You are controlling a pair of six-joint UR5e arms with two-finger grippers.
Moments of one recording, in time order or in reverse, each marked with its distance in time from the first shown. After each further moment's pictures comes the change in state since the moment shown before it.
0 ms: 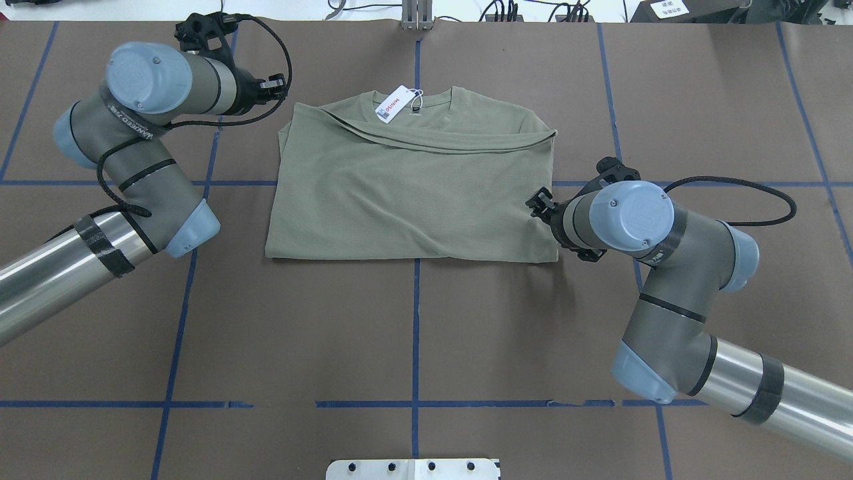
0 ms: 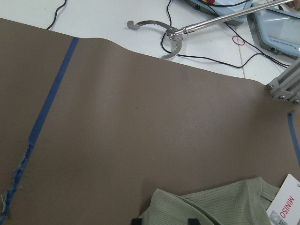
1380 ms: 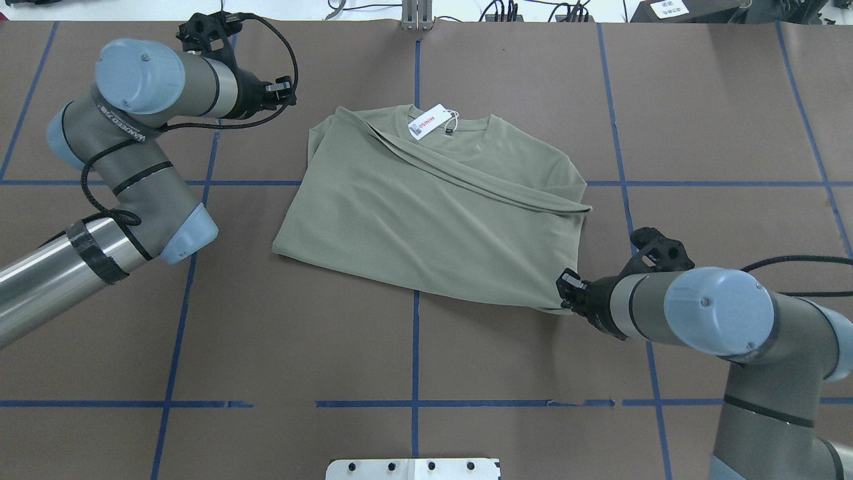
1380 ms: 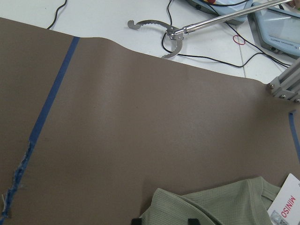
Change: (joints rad) left arm 0.009 0.039 -0.113 0.010 -0.097 -0.028; right arm -0.201 -0.283 0.393 -0.015 0.008 0.042
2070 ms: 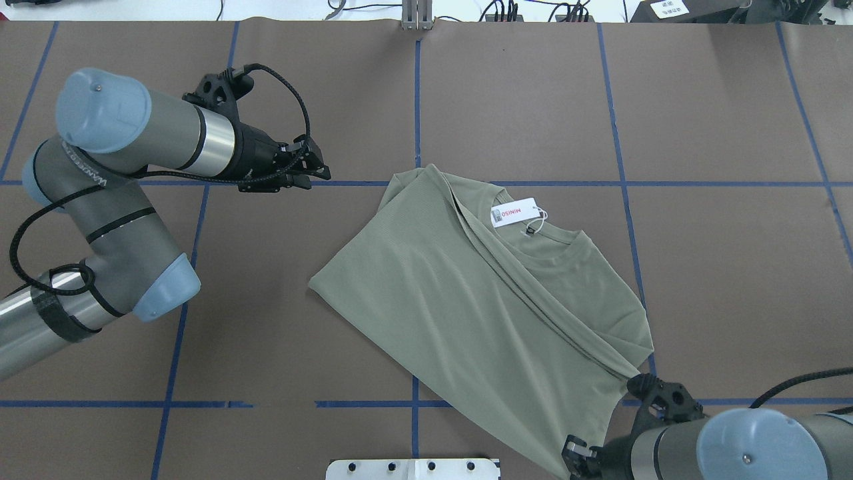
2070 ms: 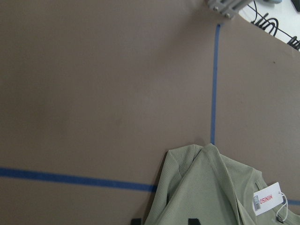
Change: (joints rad) left arm 0.097 0.104 -0.250 0.000 -0.258 -0.274; right arm -0.336 -0.144 0.169 -0.004 0.101 0.096
